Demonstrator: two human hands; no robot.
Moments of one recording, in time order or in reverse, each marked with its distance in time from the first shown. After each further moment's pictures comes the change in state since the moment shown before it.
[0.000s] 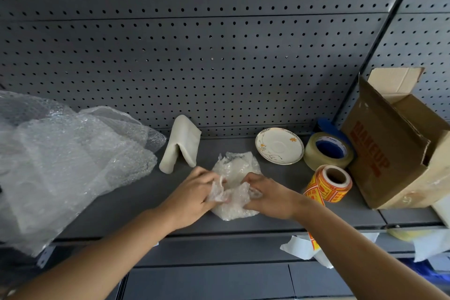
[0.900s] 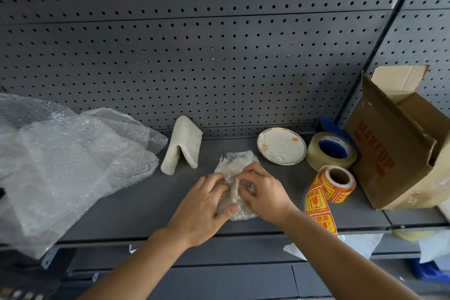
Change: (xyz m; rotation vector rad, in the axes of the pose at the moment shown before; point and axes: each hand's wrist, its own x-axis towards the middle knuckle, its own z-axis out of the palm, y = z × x) left_hand -0.010 0.031 0.020 0.028 0.189 -0.058; right_hand 0.020 0.011 0.037 -0.051 0.503 -0.177
